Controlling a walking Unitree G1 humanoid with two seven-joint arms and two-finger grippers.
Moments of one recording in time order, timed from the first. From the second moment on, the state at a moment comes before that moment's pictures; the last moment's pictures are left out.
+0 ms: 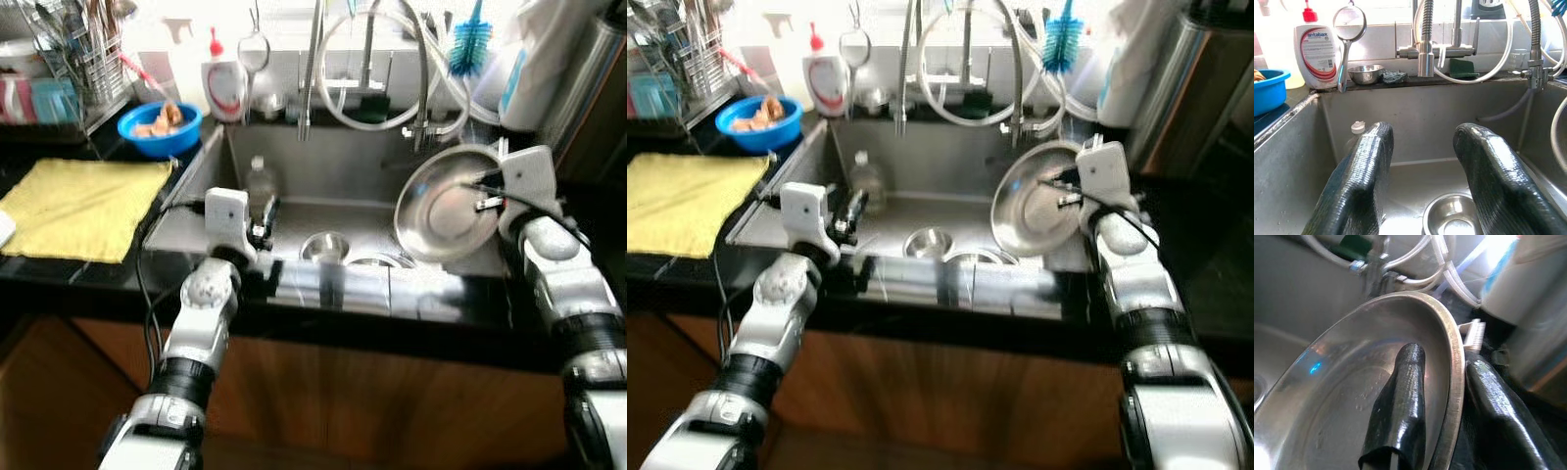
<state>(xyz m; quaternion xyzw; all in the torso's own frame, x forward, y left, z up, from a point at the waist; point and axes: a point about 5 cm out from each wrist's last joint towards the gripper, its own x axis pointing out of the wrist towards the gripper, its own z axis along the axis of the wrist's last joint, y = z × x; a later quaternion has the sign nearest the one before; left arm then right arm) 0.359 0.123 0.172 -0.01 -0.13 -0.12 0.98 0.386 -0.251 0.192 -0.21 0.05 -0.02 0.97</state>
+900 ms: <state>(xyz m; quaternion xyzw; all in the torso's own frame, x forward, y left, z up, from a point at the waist) 0.359 0.125 0.176 0.00 -0.14 -0.12 0.98 0.392 -0.219 0.153 -0.26 0.16 0.13 0.94</state>
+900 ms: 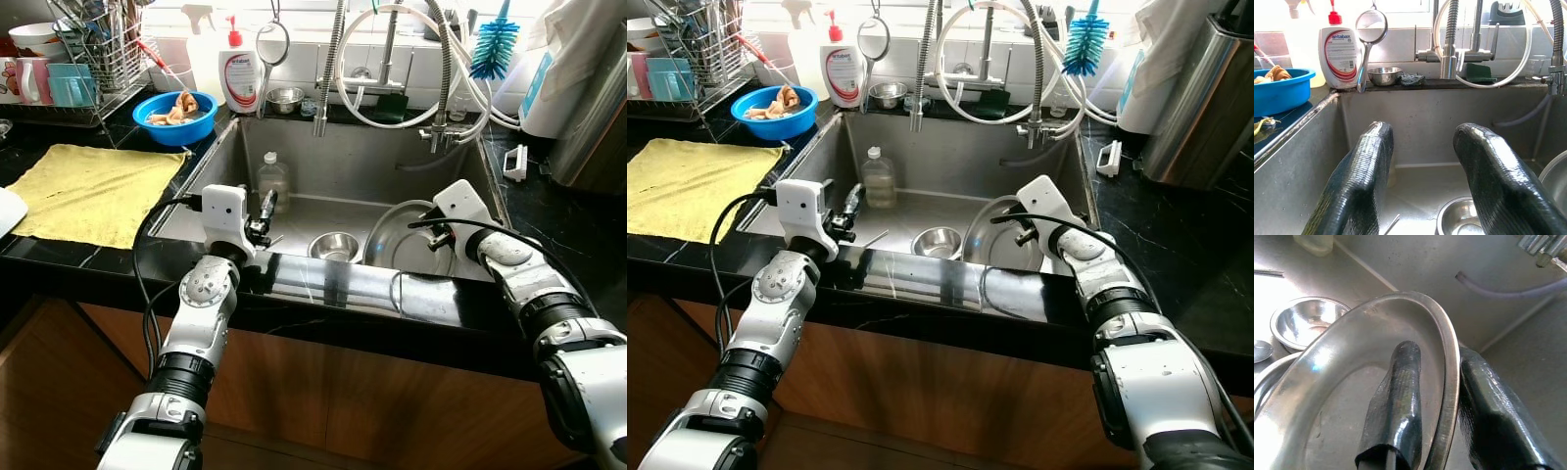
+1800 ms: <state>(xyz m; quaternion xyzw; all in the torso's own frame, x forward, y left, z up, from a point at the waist) 0.355 0.127 0.172 0.00 -0.13 -0.13 0.98 0.397 -0.238 0.222 -0.23 -0.08 -0.05 0.97</state>
